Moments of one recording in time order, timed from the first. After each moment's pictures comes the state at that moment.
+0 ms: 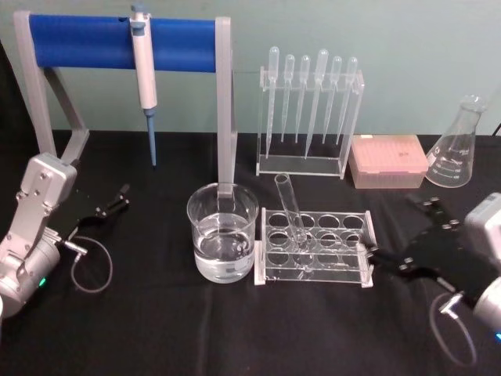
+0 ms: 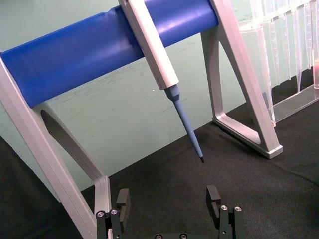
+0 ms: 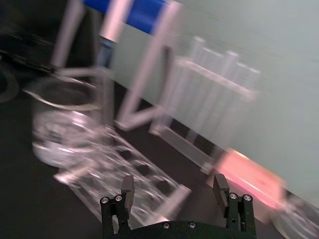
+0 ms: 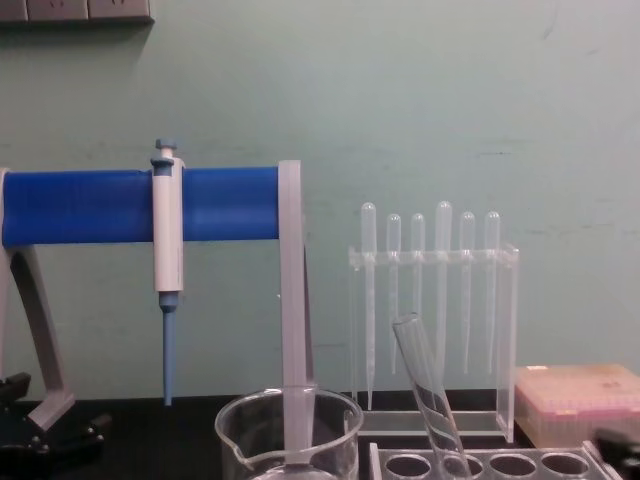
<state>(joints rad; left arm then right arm) -0.20 0.60 0.45 -1.41 -0.25 -0.12 0.03 -0.07 0.81 -0.36 -1.84 0.30 -0.07 0.10</state>
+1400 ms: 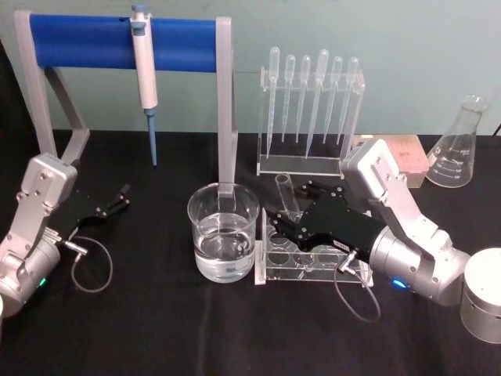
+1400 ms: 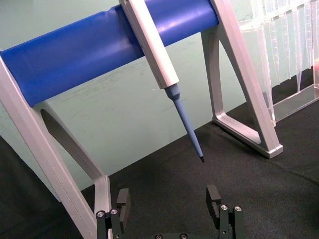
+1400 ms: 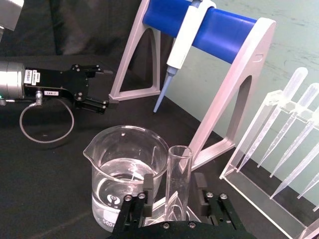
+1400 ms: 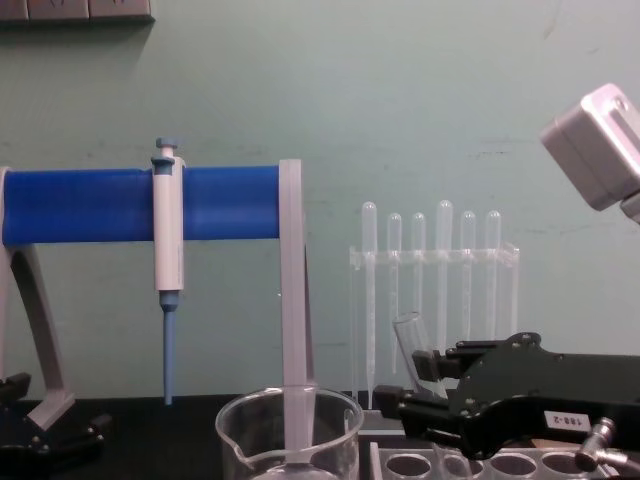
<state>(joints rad) -0.20 0.60 0.45 -1.41 -0.25 -0.12 0.03 0.24 0.51 -0.50 -1.69 0.21 0.15 0.37</state>
